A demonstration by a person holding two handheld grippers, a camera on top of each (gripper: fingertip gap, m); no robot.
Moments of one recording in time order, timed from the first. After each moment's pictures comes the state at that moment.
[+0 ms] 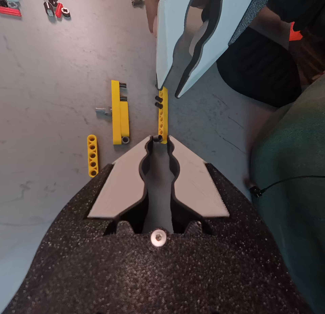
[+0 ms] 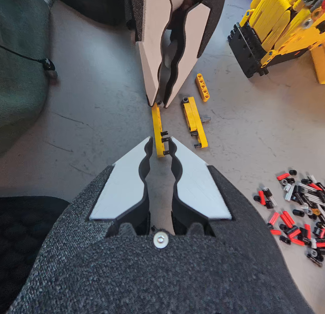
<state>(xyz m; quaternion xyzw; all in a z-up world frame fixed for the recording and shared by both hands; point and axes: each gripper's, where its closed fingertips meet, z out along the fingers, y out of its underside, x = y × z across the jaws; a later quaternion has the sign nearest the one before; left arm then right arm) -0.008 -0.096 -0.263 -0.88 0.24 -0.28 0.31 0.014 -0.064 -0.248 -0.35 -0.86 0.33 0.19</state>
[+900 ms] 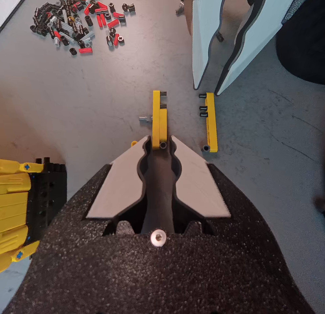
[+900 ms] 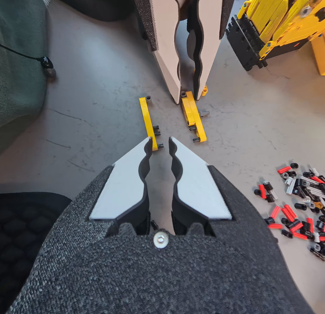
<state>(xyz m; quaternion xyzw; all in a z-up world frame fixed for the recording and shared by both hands) -0.040 -0.066 -0.268 -0.89 0.26 -0.11 0.37 0.017 -0.058 -0.250 -0.36 -0.85 0.33 0.18</state>
